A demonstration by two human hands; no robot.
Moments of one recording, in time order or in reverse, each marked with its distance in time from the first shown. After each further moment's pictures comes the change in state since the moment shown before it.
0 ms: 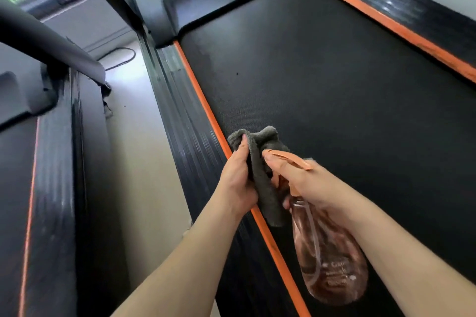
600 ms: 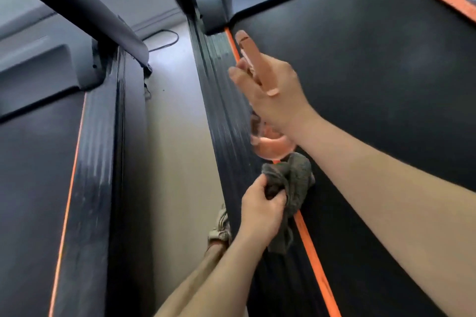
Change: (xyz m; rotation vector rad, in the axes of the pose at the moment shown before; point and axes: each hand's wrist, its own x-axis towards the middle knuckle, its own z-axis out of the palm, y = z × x) left_hand -0.020 0.003 -0.067 0.883 0.406 0.350; right_hand 0.130 -0.122 0.097 -0.189 0.140 -0.704
